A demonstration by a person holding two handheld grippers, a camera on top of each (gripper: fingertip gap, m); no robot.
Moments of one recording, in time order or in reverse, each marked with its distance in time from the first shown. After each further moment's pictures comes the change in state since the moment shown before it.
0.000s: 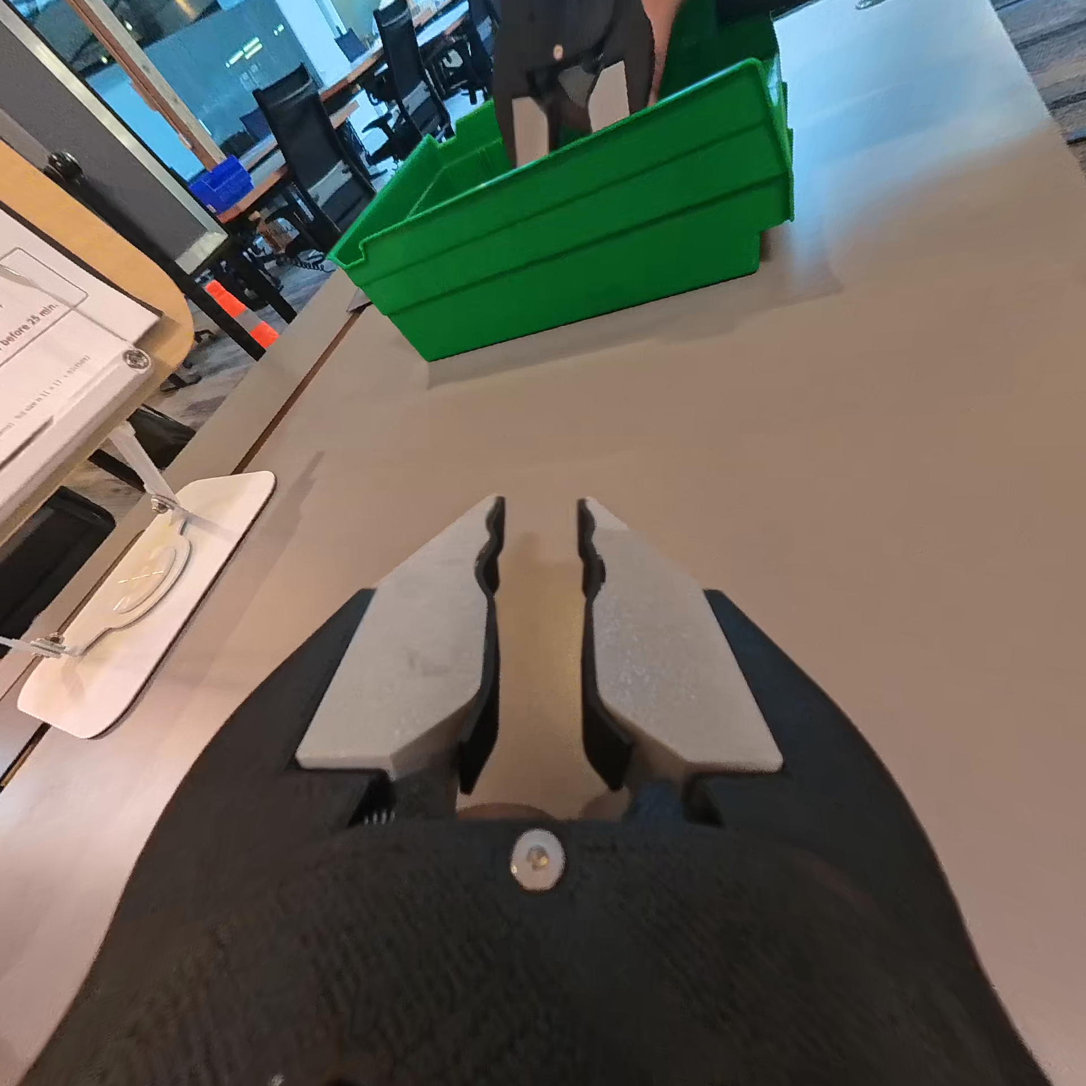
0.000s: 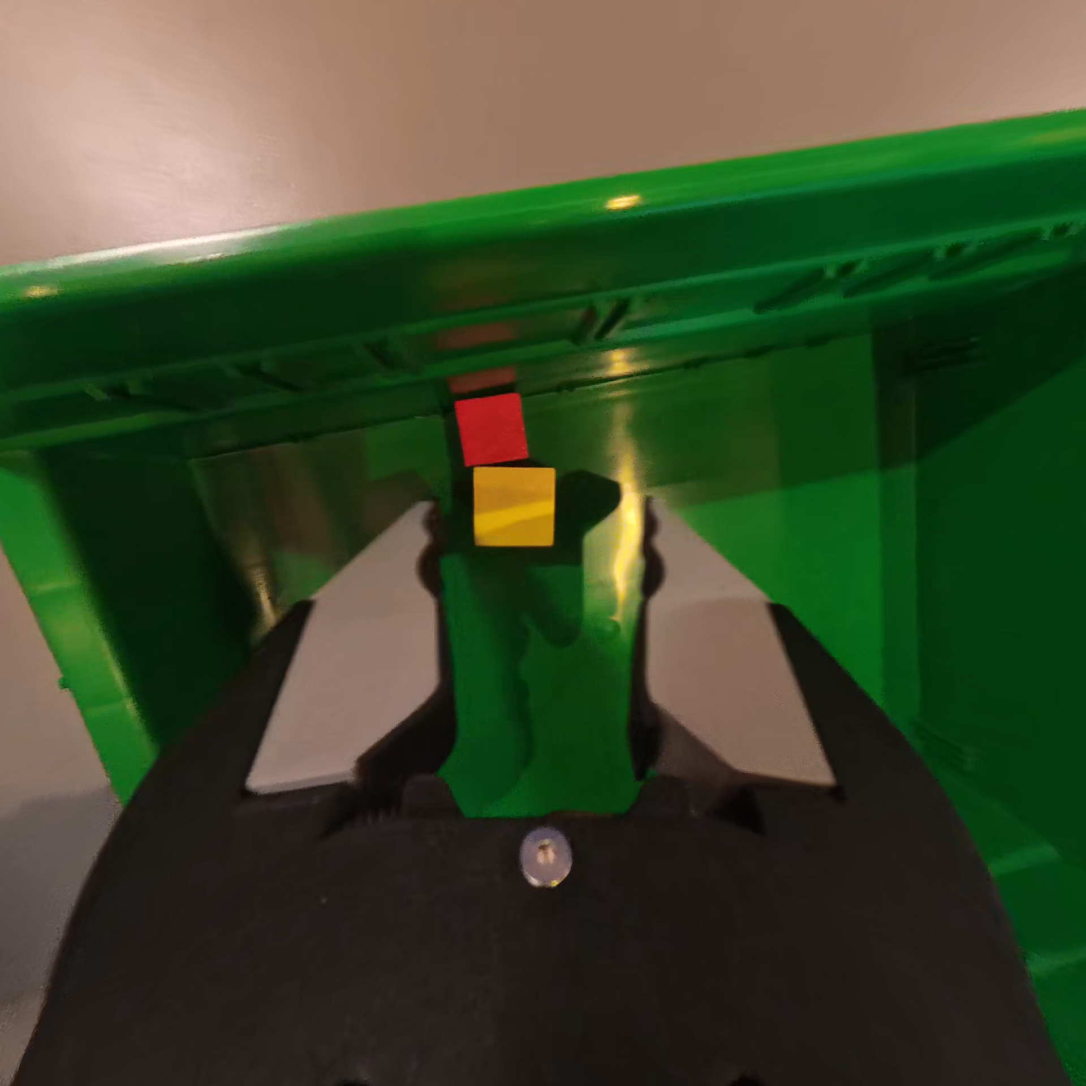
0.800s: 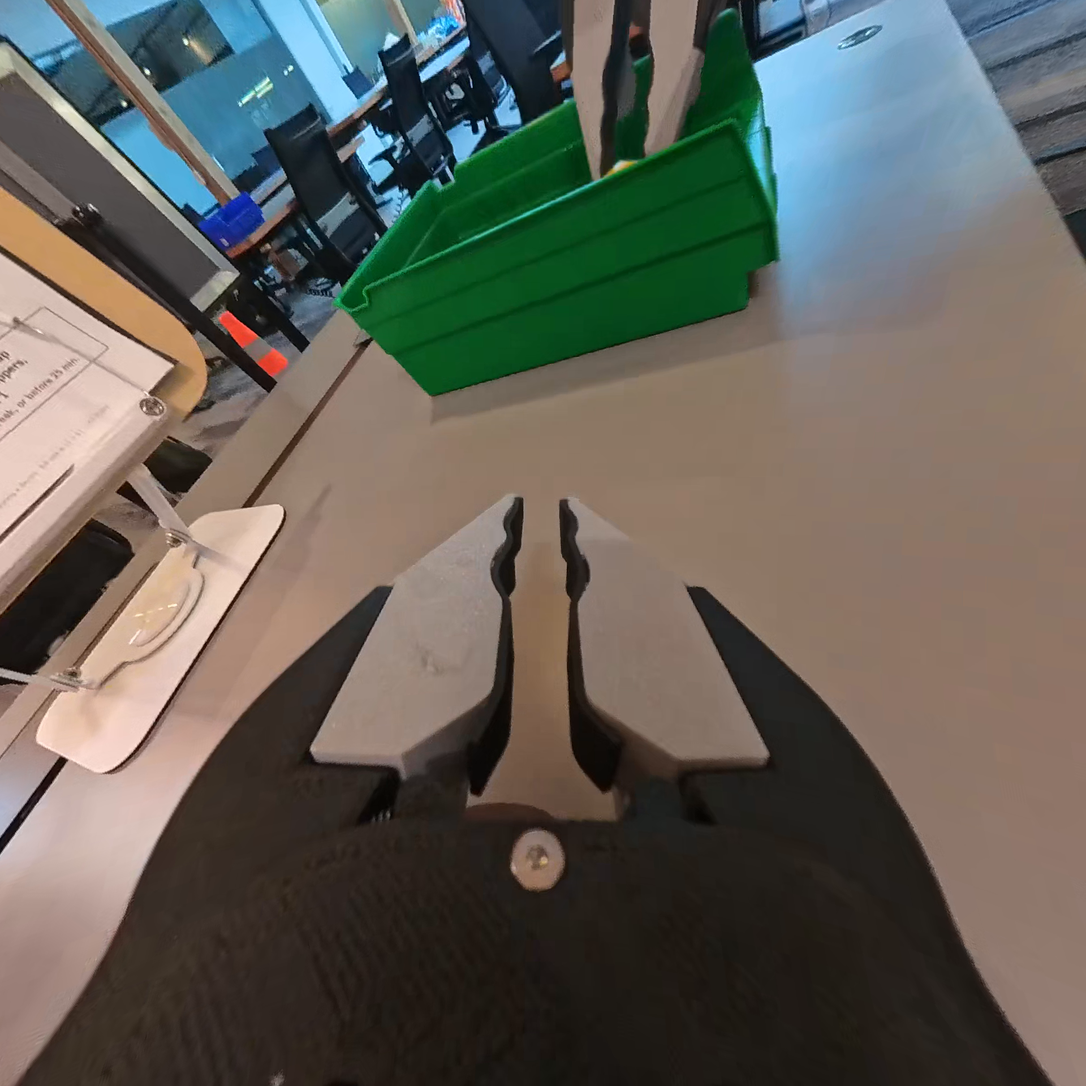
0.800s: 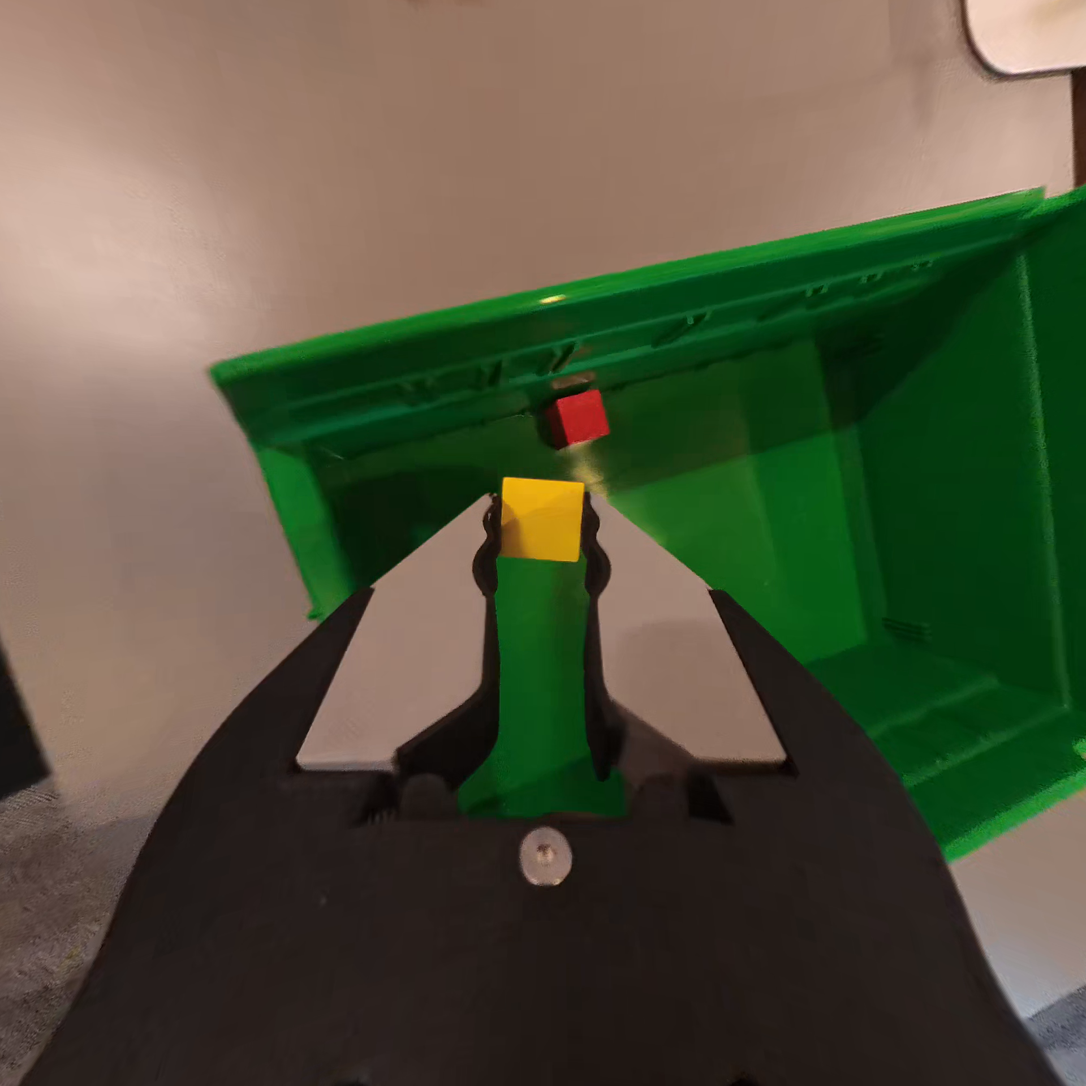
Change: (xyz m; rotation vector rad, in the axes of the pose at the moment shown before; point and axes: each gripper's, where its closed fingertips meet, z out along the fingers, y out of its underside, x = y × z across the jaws) left arm 0.003 -0.015 0.005 0.028 -0.008 0.030; right arm -0.040 -0.011 -0.054 0.077 0.149 0.032
